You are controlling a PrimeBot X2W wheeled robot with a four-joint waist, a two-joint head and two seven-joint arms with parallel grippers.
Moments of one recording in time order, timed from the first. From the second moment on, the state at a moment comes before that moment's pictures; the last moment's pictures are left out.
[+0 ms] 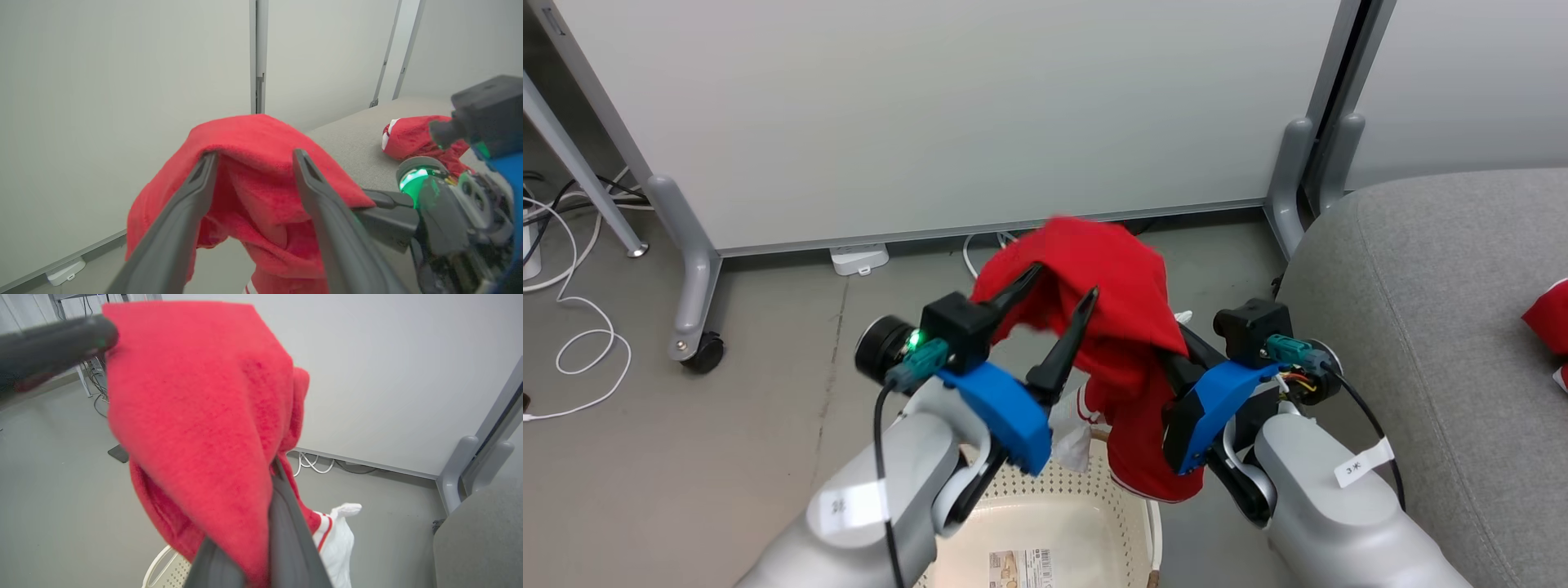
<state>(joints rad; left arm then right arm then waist) -0.69 0.15 -0.94 0.62 -0.74 -0.07 -0.26 -0.66 -0.05 0.55 0.89 0.42 0.13 -0.26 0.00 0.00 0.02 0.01</state>
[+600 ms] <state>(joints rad) -0.26 0.22 -0.57 0.37 -0.46 -0.09 -0.26 -0.61 -0.05 0.51 0.85 0.39 0.13 -0.26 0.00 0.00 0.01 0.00</state>
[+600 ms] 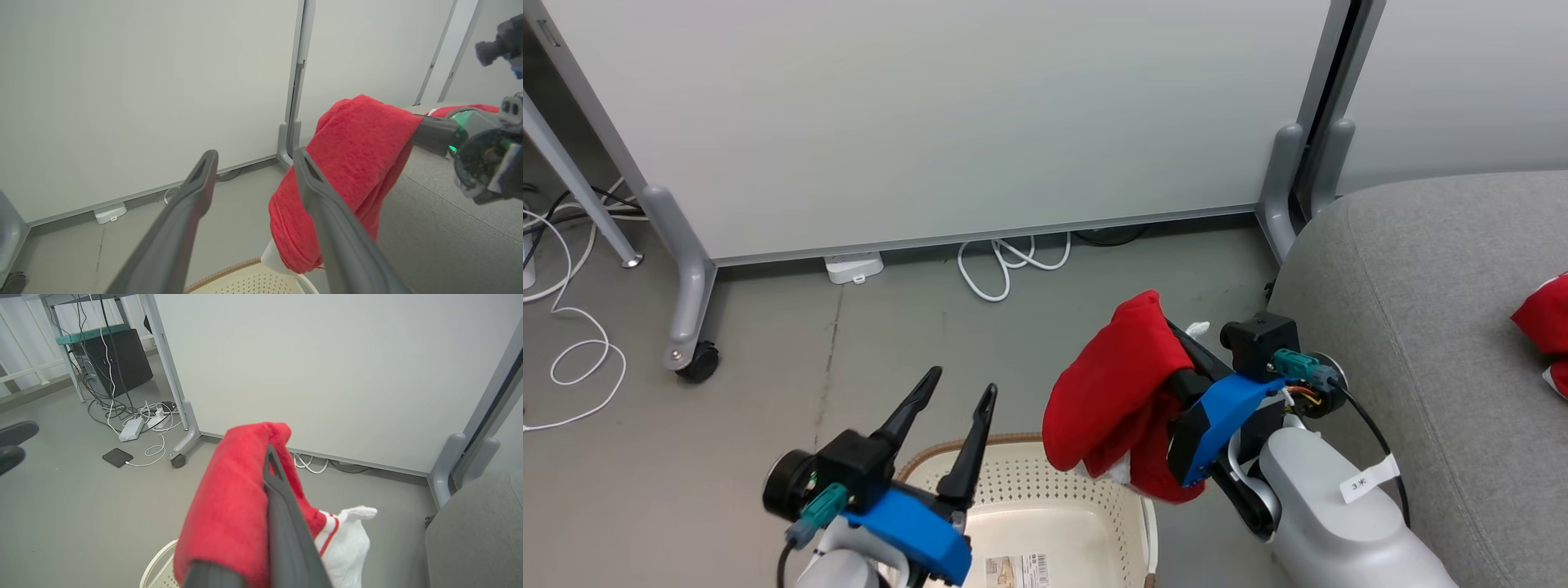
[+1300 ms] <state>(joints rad) -0.11 0.14 -0.36 0.32 -0.31 -0.12 -0.26 -0.61 -0.05 0.48 0.84 0.36 0.13 -0.26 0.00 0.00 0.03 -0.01</state>
